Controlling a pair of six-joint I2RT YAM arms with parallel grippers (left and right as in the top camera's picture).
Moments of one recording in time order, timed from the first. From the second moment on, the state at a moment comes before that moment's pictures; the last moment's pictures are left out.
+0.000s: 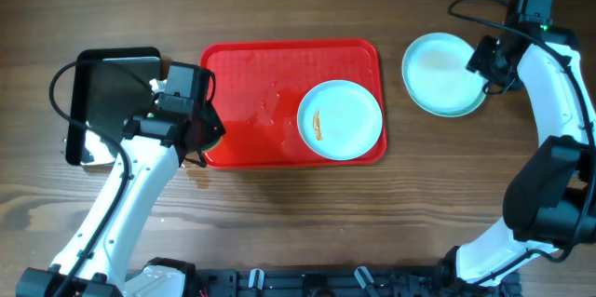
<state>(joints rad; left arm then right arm) -0.21 1.35 0.97 -0.85 -0.15 -0.65 -0.21 1.84 1.46 -0.84 0.12 0.31</state>
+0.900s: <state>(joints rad) -0.21 1.36 0.97 -0.84 -0.15 -0.65 0.21 1.84 1.35 -0.88 -0.15 0.22</state>
